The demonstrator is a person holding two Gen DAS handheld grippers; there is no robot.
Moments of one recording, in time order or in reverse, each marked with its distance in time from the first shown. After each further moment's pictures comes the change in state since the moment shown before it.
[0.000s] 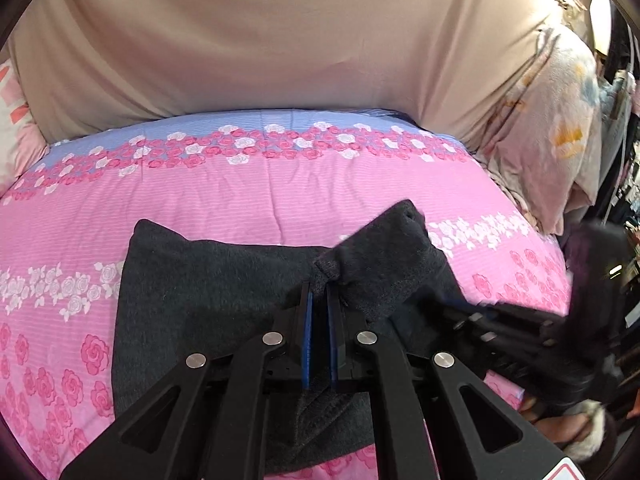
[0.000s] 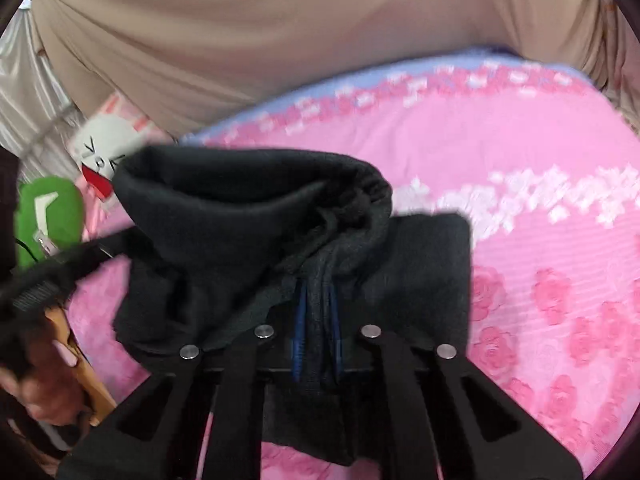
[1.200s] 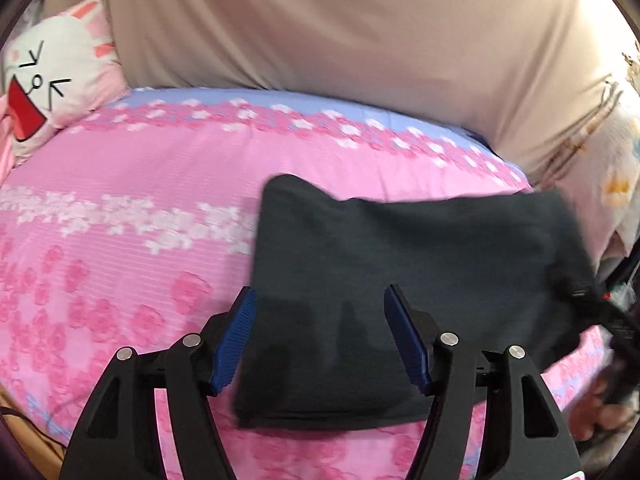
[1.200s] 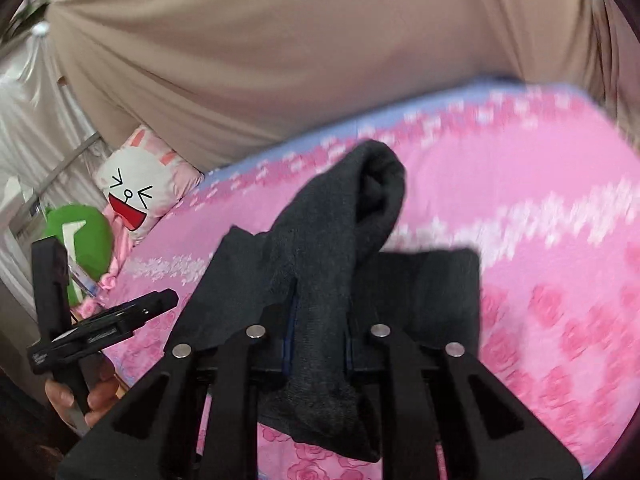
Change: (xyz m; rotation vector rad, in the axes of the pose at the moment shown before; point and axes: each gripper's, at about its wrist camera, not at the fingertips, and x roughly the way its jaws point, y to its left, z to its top) left arm -0.035 0.093 -0.032 -0.211 0.002 0.166; right arm -0.026 0.021 0.012 0.002 -0.052 0.028
